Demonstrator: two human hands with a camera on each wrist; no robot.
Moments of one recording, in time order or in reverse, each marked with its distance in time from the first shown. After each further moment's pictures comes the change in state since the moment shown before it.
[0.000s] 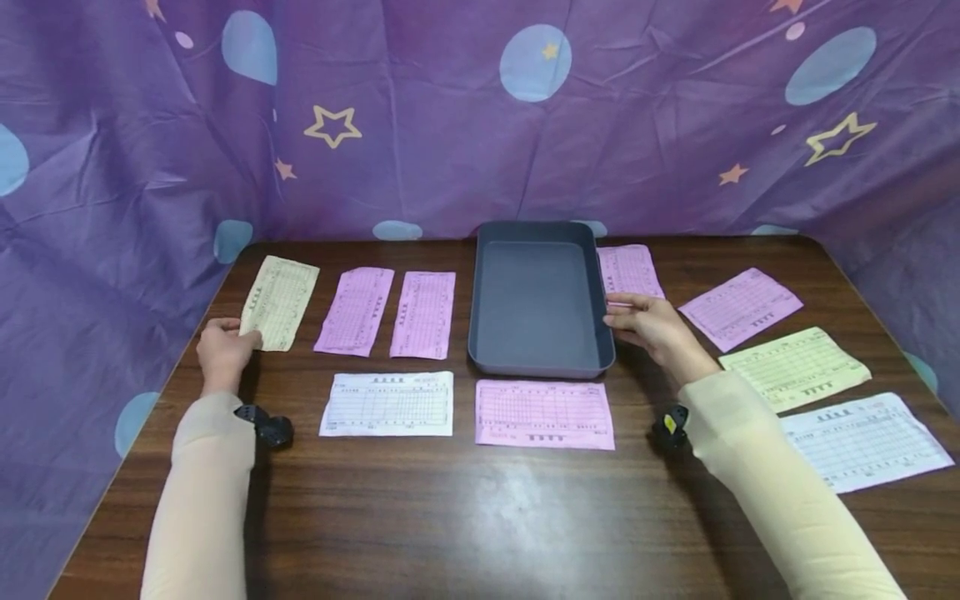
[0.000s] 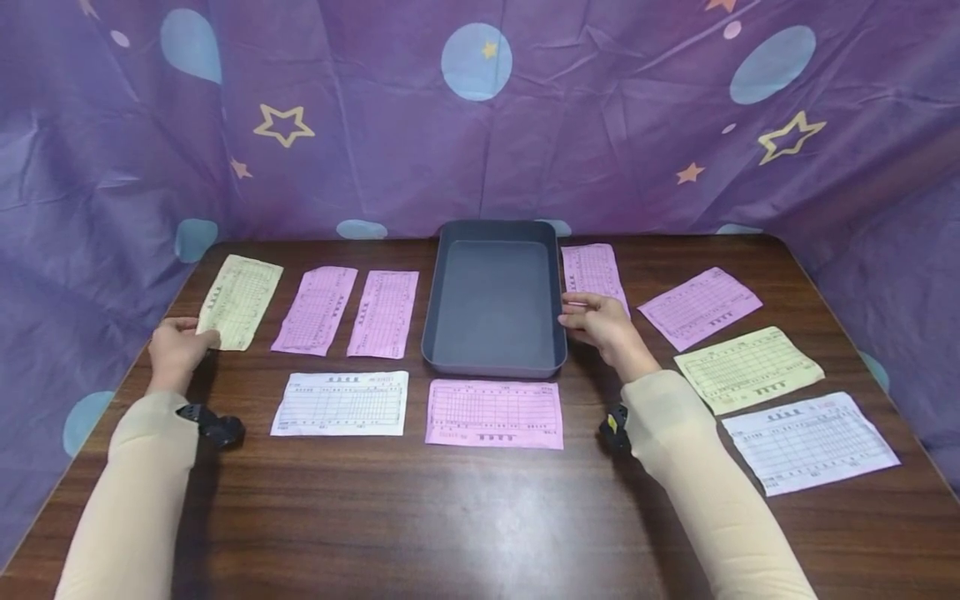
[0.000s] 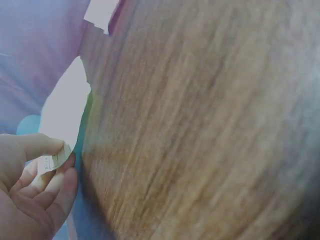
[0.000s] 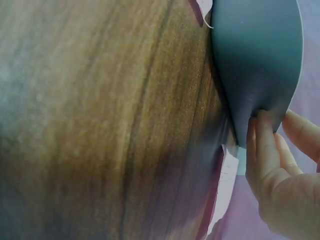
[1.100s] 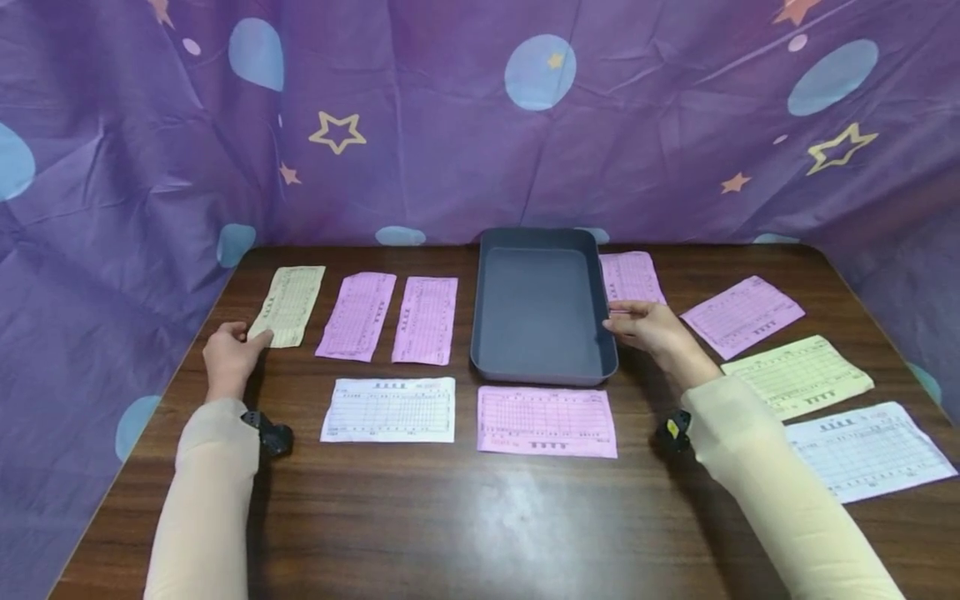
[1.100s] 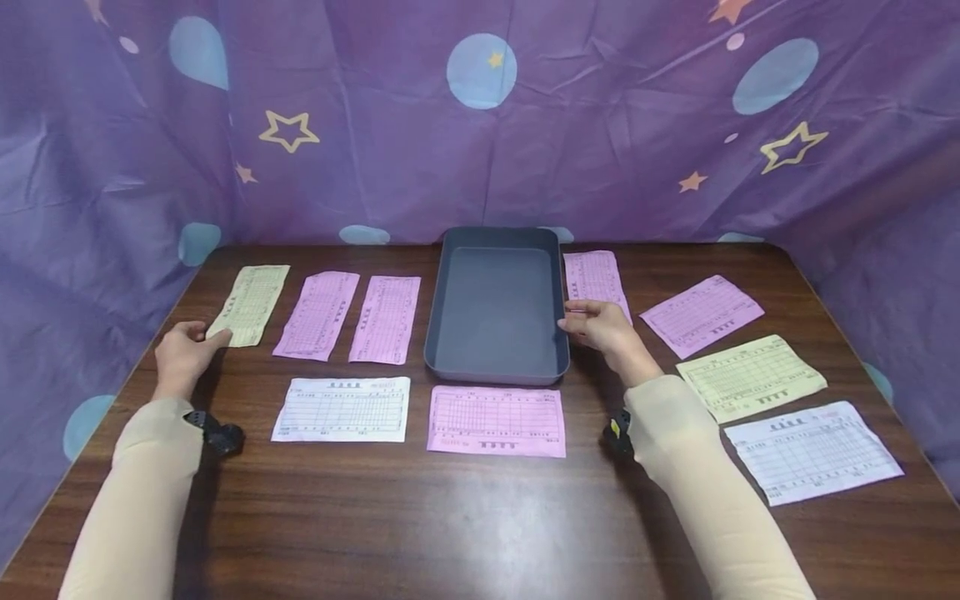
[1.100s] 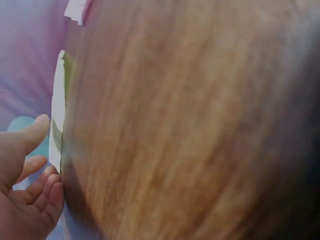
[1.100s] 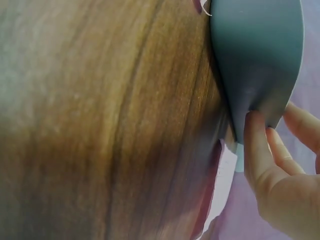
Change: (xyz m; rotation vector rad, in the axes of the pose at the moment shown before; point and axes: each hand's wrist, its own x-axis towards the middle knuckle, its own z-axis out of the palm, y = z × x) left_hand -0.001 -0.002 0.006 0.076 -0.013 0.096; right_hand 0.004 -0.003 -0.001 -0.117 0.000 -0.016
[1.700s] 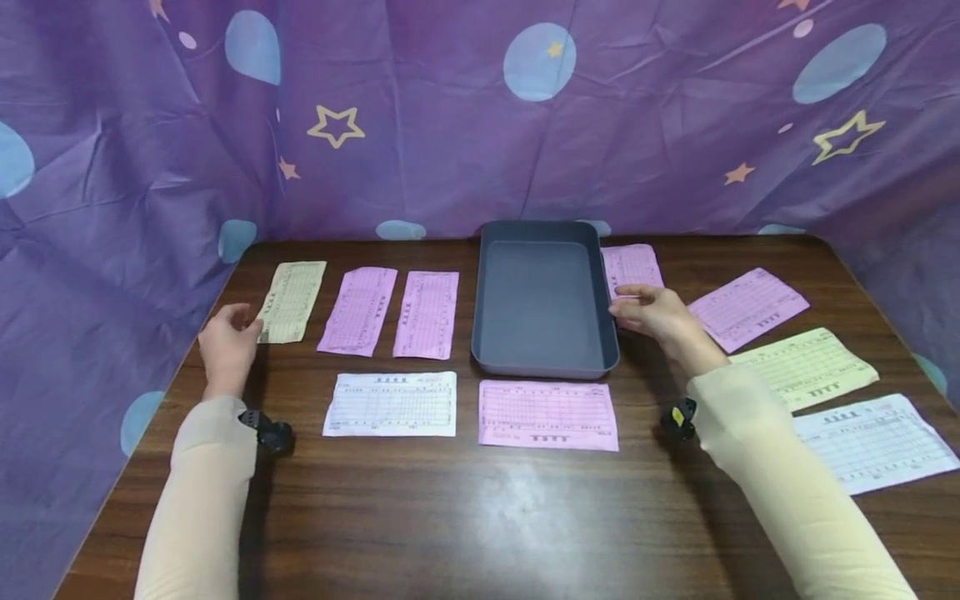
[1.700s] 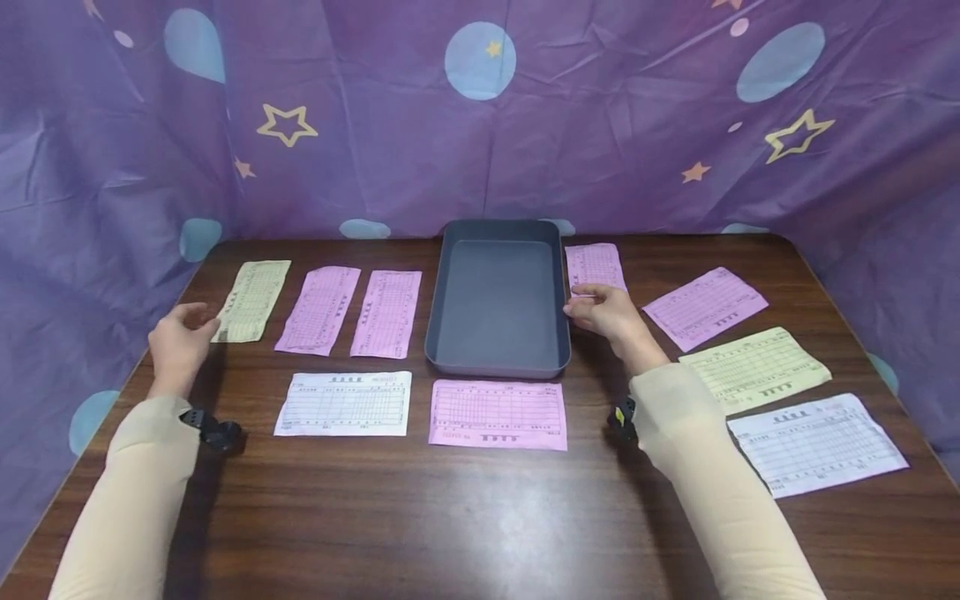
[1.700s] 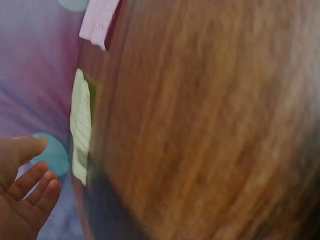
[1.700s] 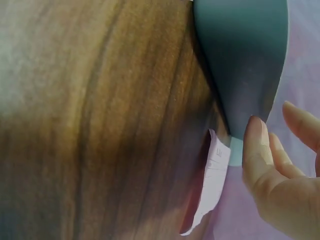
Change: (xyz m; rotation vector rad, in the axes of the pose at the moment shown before) left_hand -0.008 0.014 -0.008 -0.018 0.108 0.123; right_hand 0.000 -0.006 -0.005 0.085 0.013 -0.044
